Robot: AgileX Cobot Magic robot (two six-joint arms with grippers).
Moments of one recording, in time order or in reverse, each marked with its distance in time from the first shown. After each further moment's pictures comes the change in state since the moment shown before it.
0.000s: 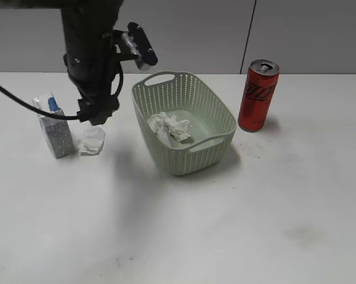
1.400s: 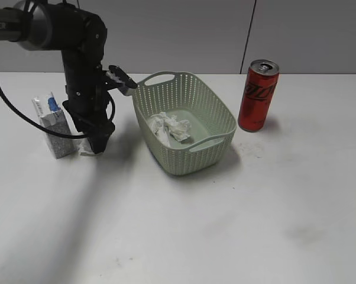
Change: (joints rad) left arm 0.209 0.325 -0.188 -0.267 -0.001 0.072; right arm 0.000 0.000 0.000 0.000 0.000 0.001
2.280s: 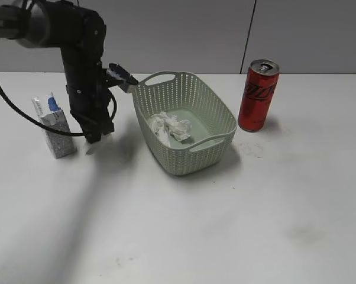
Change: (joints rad) left arm 0.001 -0.003 -0.002 -0.040 0.009 0.000; right arm 0.000 0.000 0.000 0.000 0.000 0.001
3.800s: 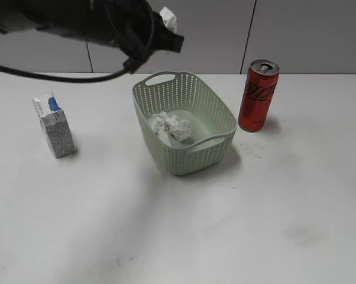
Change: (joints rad) left arm -0.197 -0.566 0.517 -0.431 -1.034 -0.128; right arm 0.000 0.000 0.000 -0.001 0.000 0.000
